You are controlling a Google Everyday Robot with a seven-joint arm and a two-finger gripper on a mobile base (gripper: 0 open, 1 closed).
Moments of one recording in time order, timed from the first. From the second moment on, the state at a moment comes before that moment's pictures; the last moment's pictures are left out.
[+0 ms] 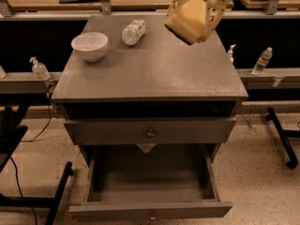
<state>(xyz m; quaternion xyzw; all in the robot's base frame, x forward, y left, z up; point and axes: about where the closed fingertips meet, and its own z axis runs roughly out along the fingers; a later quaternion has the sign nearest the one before) 0.552 -0.072 1.057 -0.94 0.14 -0.12 0.29</state>
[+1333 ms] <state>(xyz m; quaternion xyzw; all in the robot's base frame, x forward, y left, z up) 0.621 -0.057 0.952 -0.92 0.28 -0.10 0.25</state>
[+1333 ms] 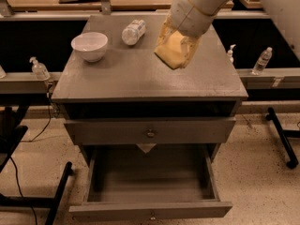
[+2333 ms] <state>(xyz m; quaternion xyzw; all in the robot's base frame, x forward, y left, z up) 0.637 -0.033 0.871 -0.86 0.43 -0.03 0.27</state>
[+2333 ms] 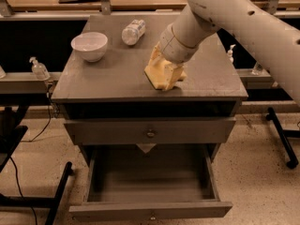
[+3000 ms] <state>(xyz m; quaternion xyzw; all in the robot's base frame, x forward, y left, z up) 0.665 -0.047 0.874 -0.80 0.51 -0.02 0.31</state>
